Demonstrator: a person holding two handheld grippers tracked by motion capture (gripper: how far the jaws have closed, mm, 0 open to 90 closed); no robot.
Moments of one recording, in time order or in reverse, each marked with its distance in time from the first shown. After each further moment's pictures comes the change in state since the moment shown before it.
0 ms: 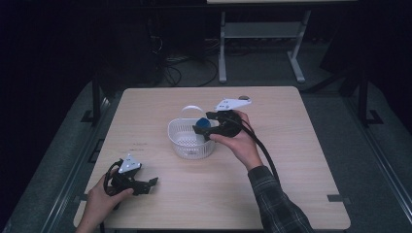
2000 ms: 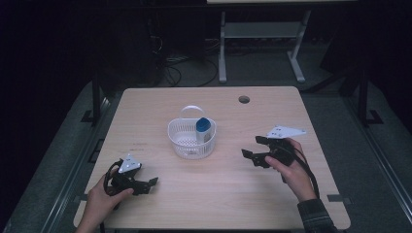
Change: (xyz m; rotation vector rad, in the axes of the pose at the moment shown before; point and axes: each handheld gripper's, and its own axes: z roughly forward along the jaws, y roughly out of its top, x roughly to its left) left arm 0.000 0.000 0.000 -0.001 -0.001 -0.003; right arm -0.024 -0.094 -0.114 0.093 -0.169 0.089
